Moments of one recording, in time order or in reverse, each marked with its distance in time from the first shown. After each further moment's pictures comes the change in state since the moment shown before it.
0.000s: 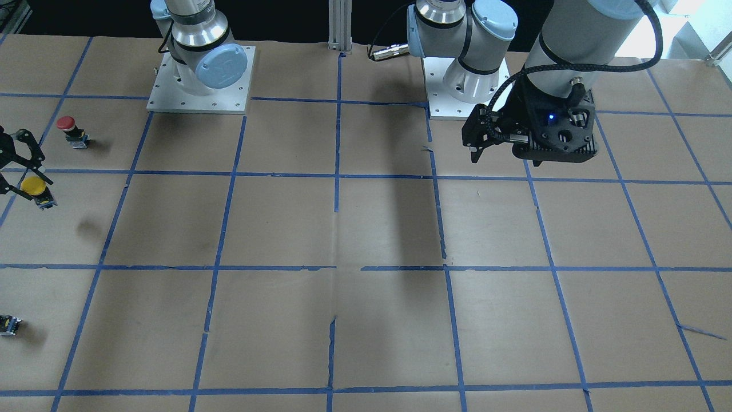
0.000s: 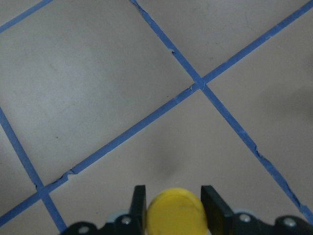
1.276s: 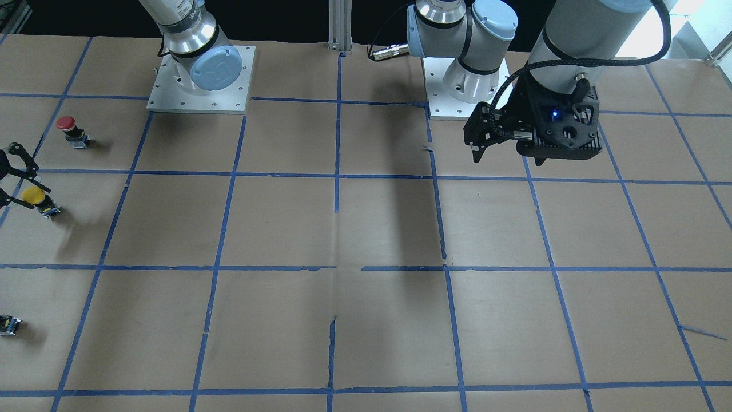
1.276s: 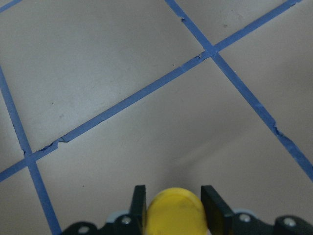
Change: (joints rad) left arm 0.007 0.015 0.002 0.010 -0.003 -0.003; right arm -0.061 0.161 -0.079 0.082 0.017 -0.165
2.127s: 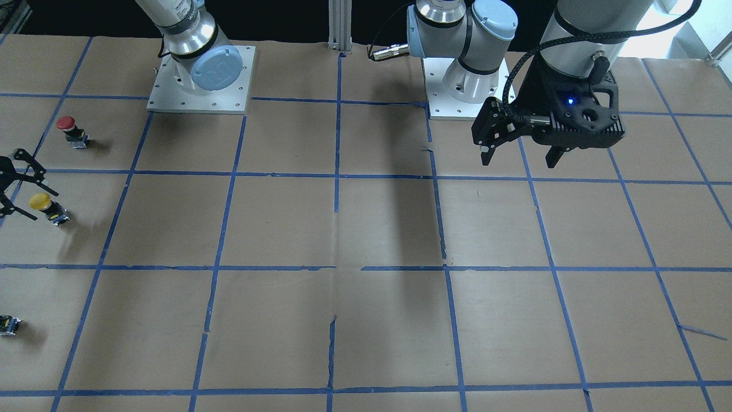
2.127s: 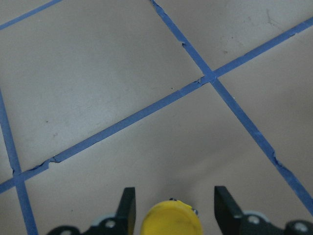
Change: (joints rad) left arm 0.002 0.010 0.011 0.074 -0.004 -0.004; right arm 0.004 0.021 -0.001 0.015 0.068 -0.040
